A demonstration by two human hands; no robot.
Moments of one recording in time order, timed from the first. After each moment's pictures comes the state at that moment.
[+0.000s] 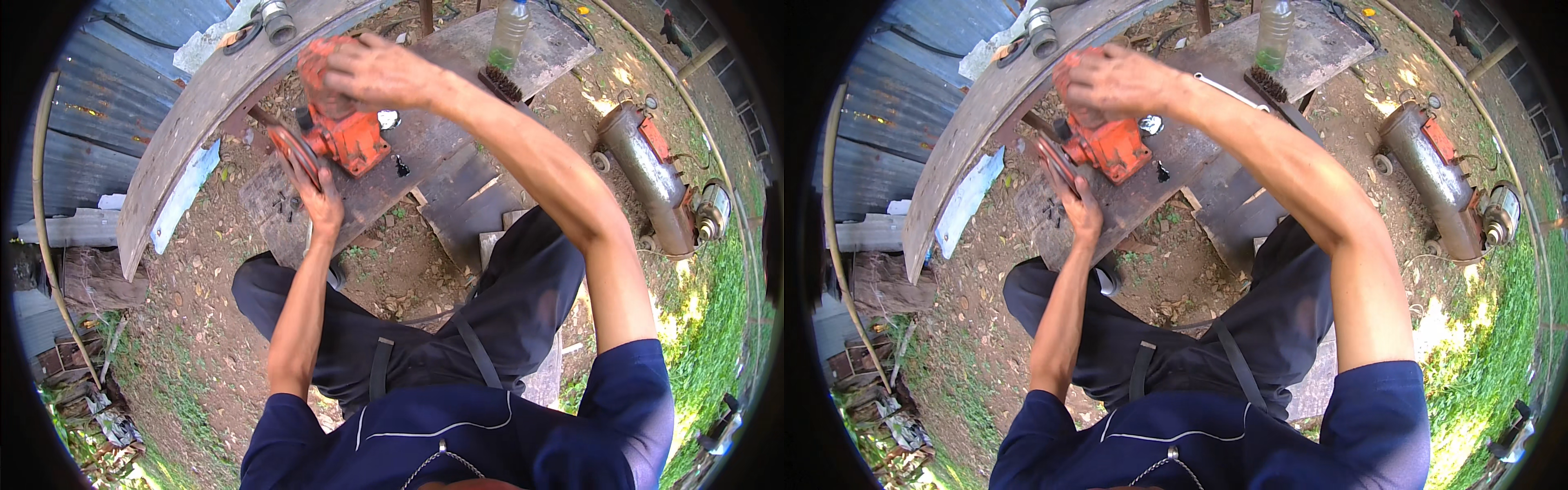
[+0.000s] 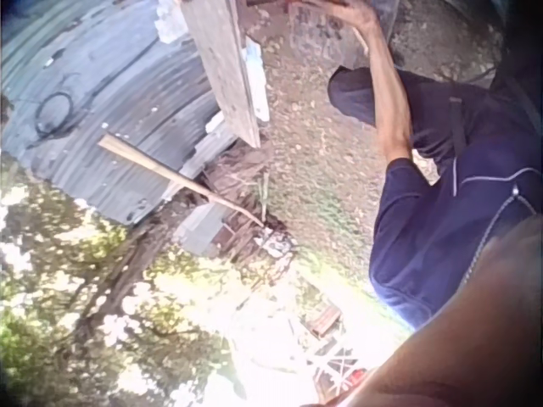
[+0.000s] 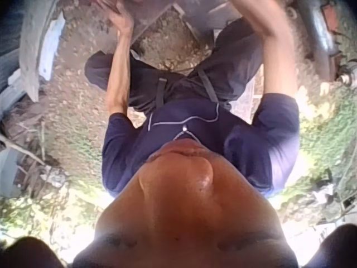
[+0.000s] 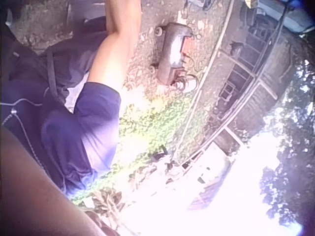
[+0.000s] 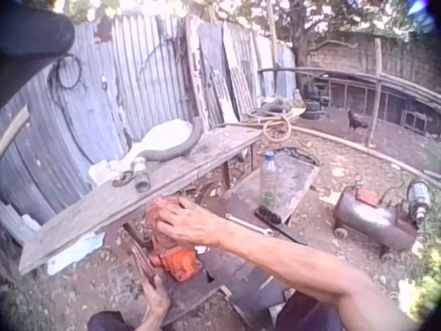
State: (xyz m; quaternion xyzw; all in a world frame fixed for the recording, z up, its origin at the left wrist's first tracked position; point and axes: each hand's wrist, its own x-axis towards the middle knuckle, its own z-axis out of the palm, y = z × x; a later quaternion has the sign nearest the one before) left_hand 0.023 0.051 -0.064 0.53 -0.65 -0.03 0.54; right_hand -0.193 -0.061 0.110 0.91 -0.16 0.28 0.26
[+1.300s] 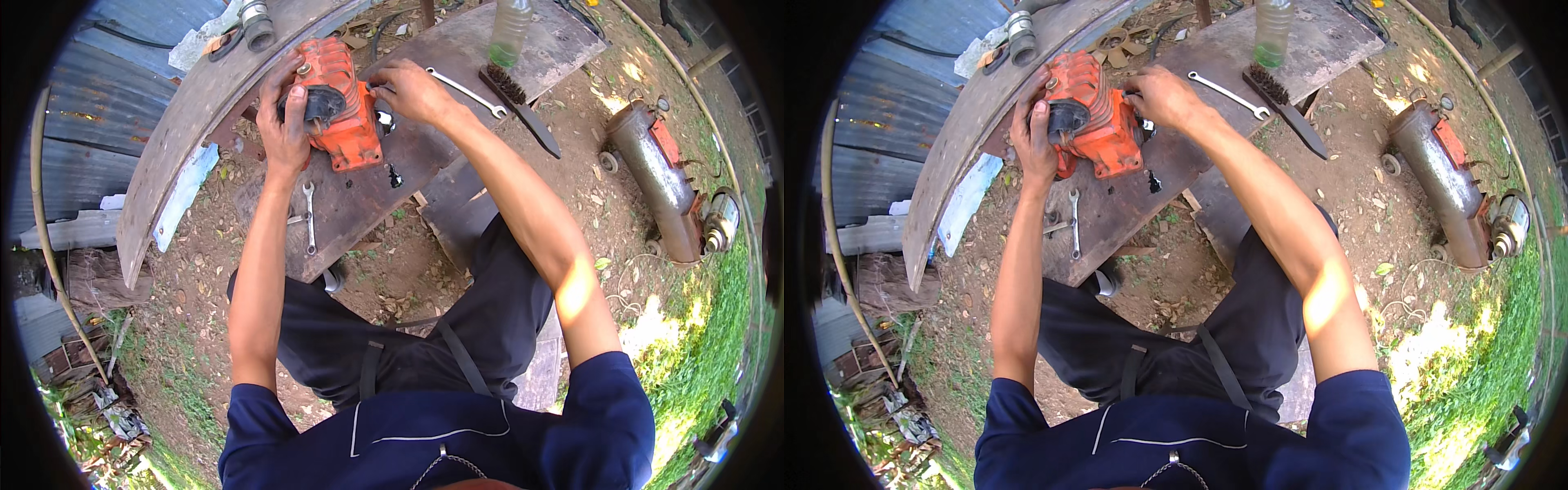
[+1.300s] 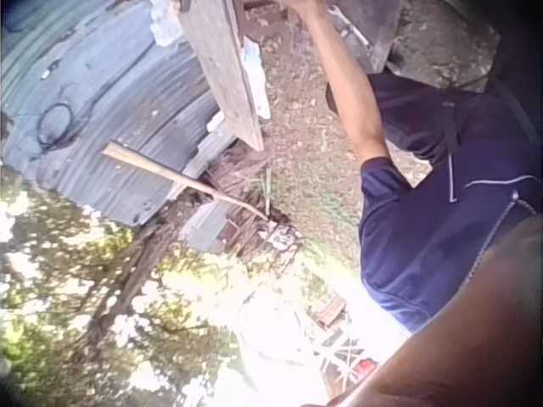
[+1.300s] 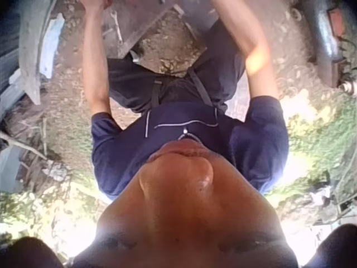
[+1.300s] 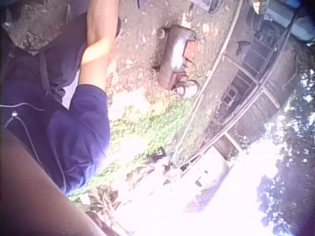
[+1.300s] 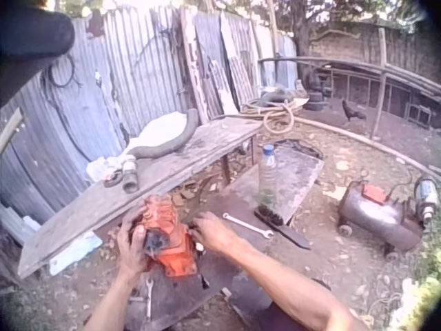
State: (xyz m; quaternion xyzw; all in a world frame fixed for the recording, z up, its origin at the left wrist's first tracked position) left_hand -0.007 -0.038 0.076 0.37 -0.72 -0.16 0.57; right_hand -0.229 -0.091 0.016 0.83 -0.45 0.31 -0.12
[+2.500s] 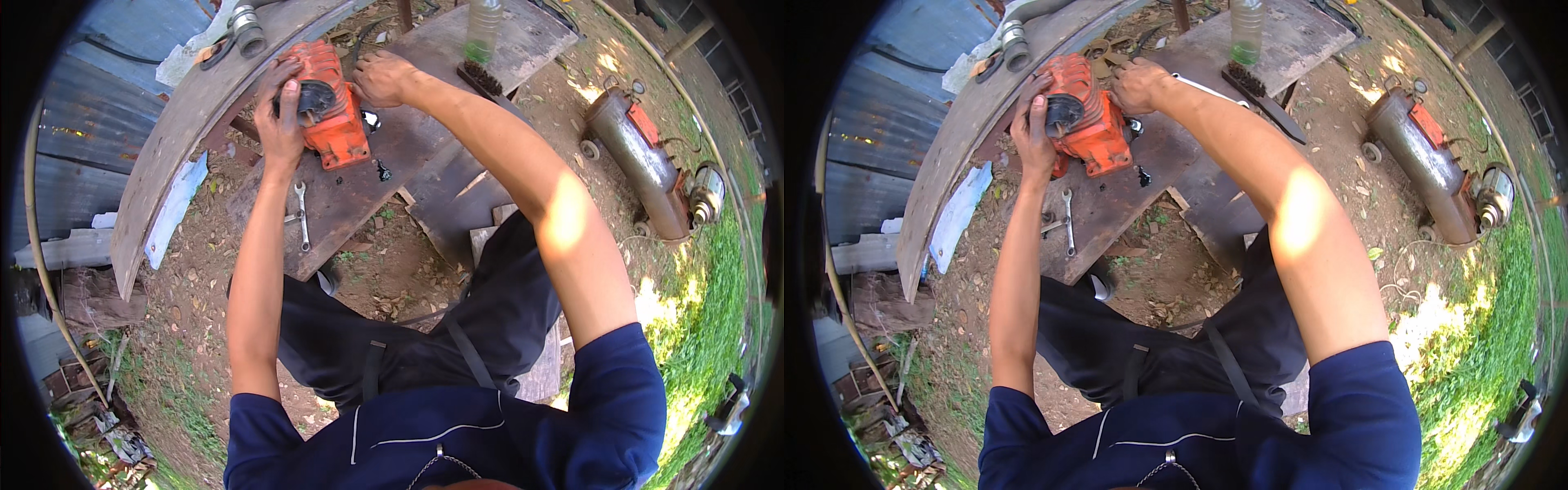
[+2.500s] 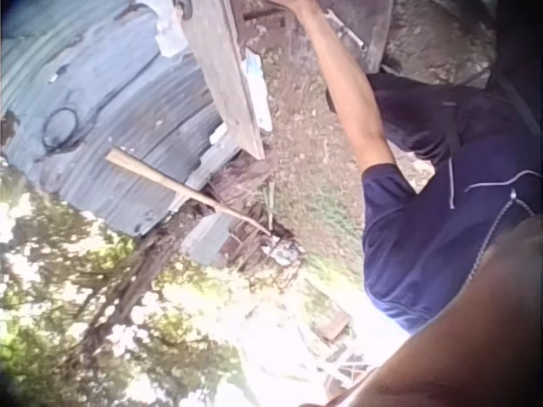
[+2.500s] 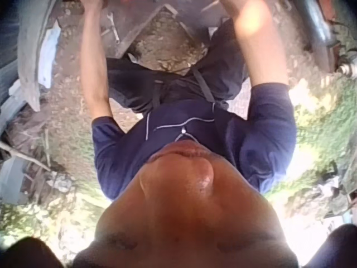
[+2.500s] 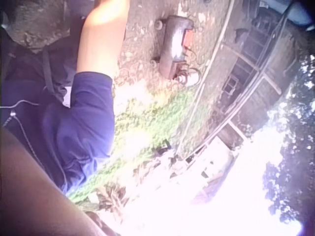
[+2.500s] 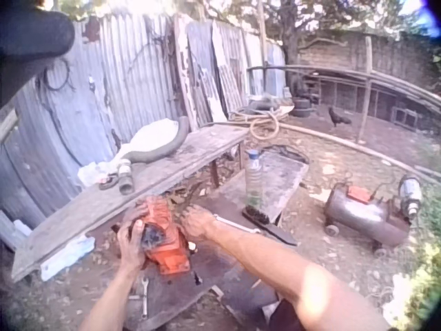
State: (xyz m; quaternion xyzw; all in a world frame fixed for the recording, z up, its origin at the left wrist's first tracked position) left_hand -0.008 -0.046 0.072 0.36 -0.71 -0.15 0.59; right_hand -0.218 -0.118 0.034 0.91 -0.39 0.08 0.12
